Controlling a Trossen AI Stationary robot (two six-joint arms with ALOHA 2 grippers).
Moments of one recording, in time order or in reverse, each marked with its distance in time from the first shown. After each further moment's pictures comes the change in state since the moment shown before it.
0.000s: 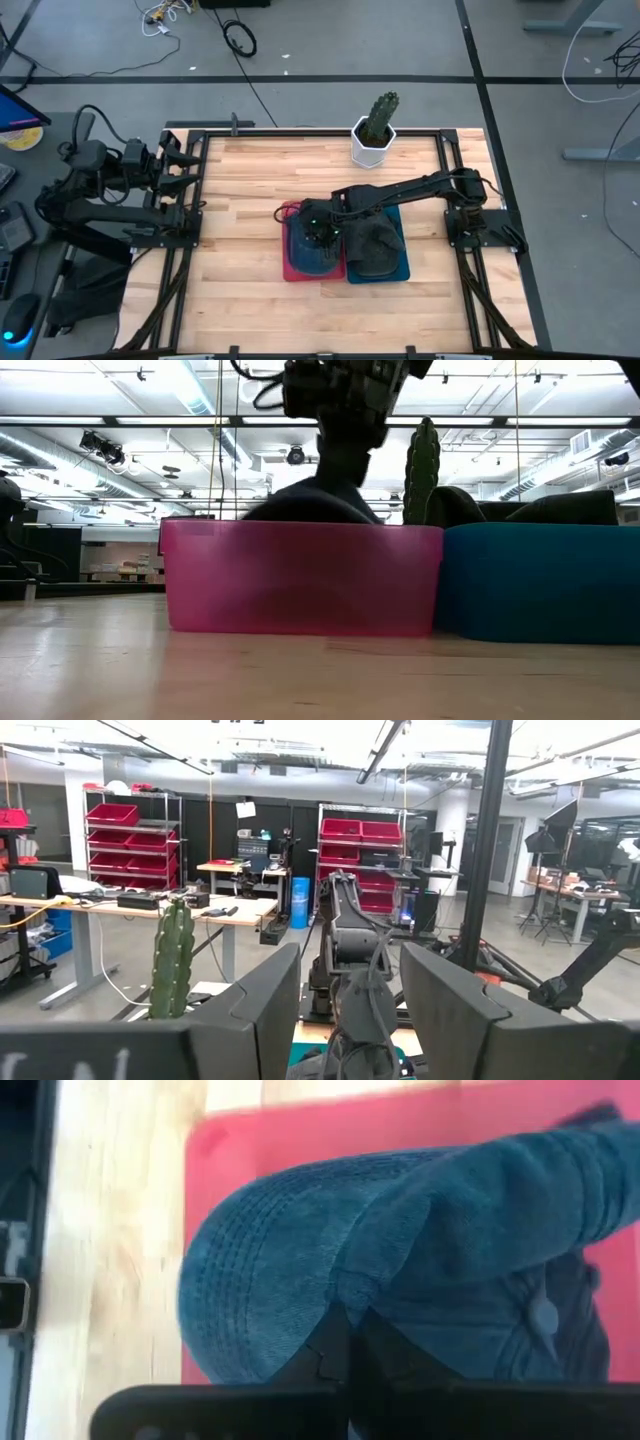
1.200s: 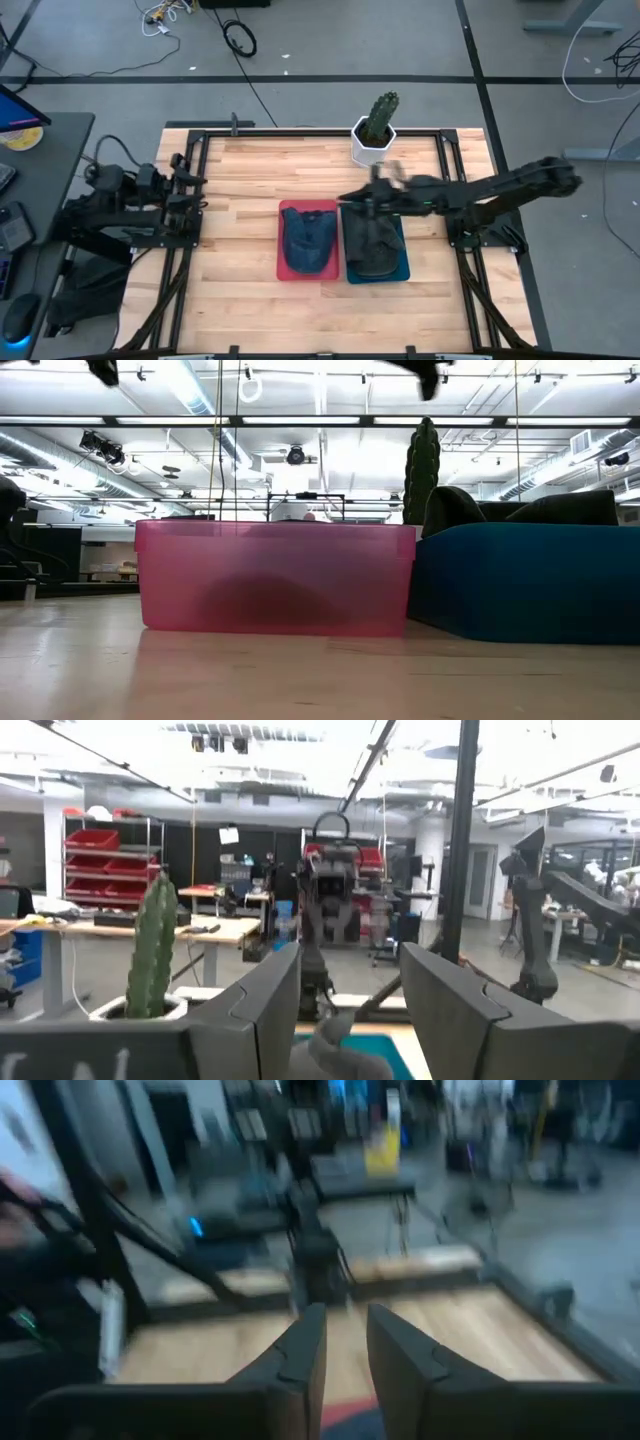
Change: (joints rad) left arm -0.030 -0.356 -0.399 0.140 0.019 0.000; right arm 0.059 -0.734 -0.775 1.022 0.437 -0.008
